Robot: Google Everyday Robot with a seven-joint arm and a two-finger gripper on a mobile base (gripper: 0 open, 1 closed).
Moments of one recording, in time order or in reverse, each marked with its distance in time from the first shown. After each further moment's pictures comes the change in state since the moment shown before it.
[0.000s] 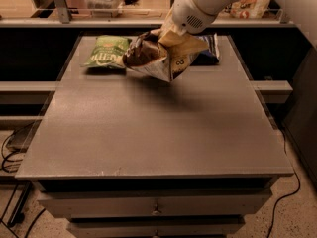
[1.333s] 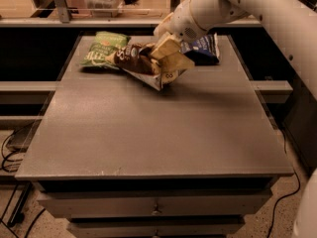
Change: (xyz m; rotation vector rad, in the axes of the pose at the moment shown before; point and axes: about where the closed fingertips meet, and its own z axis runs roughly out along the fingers) arm 0.010 -0.028 0.060 -0.035 -0.200 0.033
